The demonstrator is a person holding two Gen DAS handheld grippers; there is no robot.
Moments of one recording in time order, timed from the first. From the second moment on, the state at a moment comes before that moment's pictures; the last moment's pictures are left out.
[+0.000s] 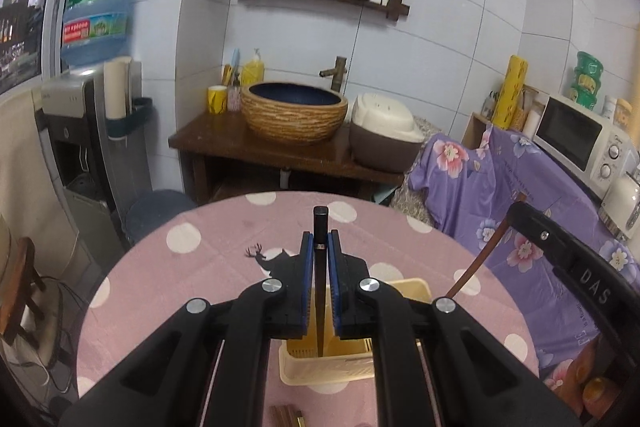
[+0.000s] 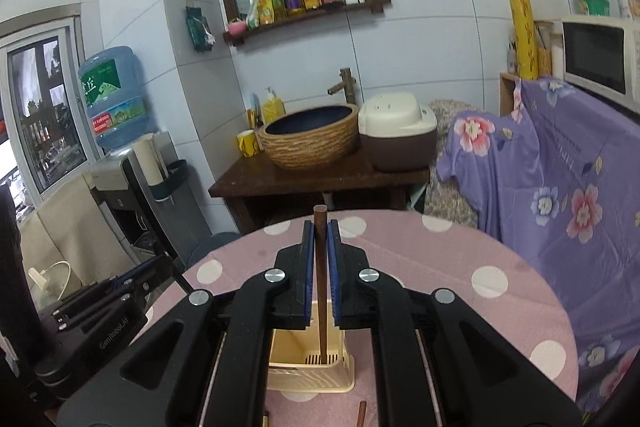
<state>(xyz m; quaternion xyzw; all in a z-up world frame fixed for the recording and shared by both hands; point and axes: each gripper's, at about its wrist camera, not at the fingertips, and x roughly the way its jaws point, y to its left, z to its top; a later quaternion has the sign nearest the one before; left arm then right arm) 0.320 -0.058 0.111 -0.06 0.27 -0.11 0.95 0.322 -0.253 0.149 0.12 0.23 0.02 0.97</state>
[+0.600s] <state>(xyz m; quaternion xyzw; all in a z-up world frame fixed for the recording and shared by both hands) 0.272 -0.039 0.102 -0.03 0.22 -0.09 0.97 0.286 -0.256 0.134 0.10 0.17 0.00 0.98</state>
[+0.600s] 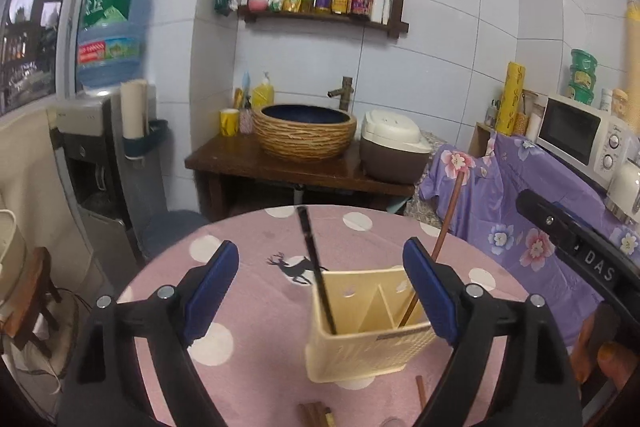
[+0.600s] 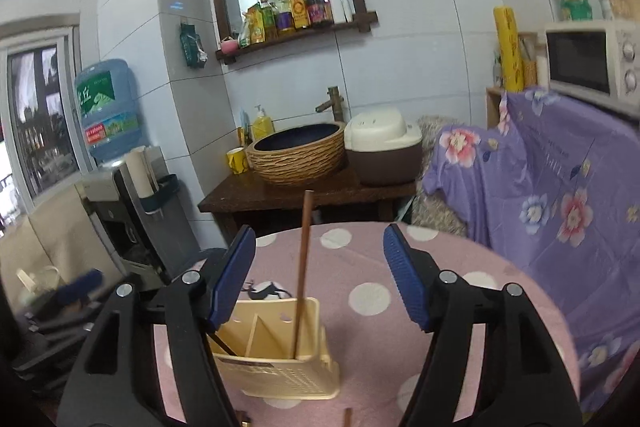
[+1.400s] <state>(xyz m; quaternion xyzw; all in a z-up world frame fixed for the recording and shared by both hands) 0.208 0.004 -0.059 0.01 0.40 -0.03 0.92 0.216 -0.238 -0.052 0.05 0.40 -0.01 0.91</state>
